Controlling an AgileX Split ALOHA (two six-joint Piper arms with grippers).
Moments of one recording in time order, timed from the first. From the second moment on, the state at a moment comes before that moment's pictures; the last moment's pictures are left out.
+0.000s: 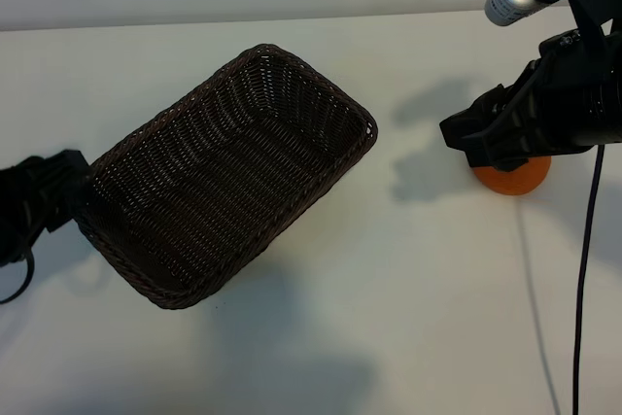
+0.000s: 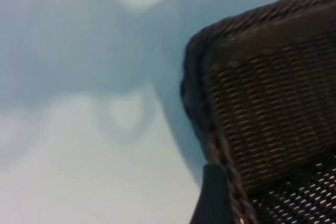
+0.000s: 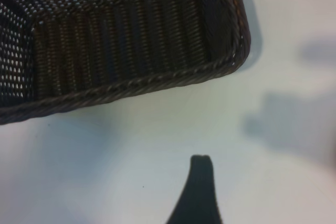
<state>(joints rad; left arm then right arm) -0.38 0.97 -0.64 0.20 0.68 -1.01 0.31 1.22 -0.95 0.38 0.64 -0.29</state>
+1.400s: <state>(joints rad) -0.38 1.29 -0.46 0.38 0.30 -1.37 0.31 1.22 -0.95 0.38 0.65 -0.30</state>
